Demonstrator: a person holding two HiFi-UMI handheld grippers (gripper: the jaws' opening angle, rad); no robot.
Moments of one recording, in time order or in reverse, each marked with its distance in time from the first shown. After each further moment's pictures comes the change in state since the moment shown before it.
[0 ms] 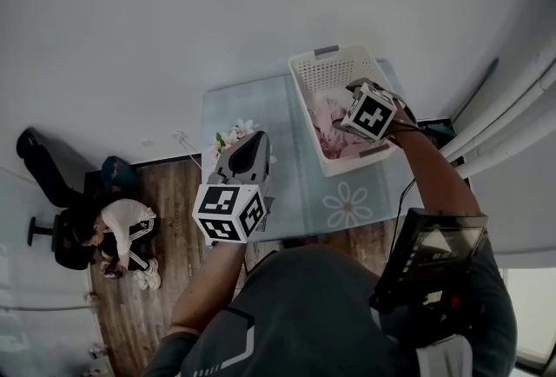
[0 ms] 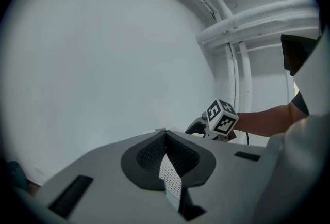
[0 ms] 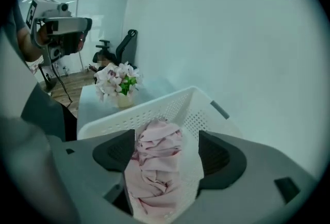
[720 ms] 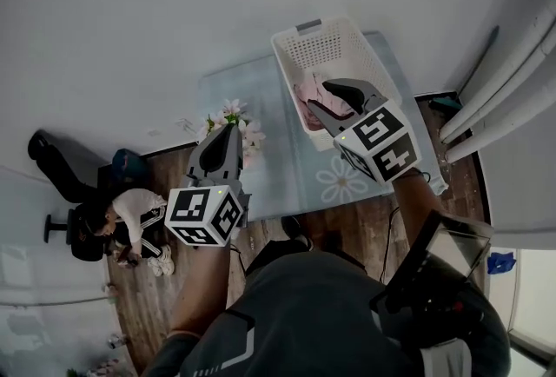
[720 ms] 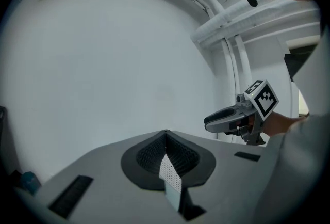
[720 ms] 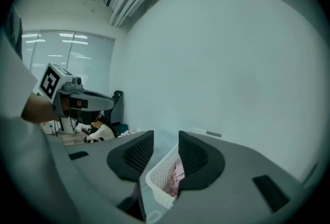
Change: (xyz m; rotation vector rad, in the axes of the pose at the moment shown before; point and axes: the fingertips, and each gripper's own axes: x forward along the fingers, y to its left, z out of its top) left arm -0.041 -0.032 0.013 0.076 0.000 0.081; right arm -0.149 0.057 0.044 0.378 -0.578 -0.123
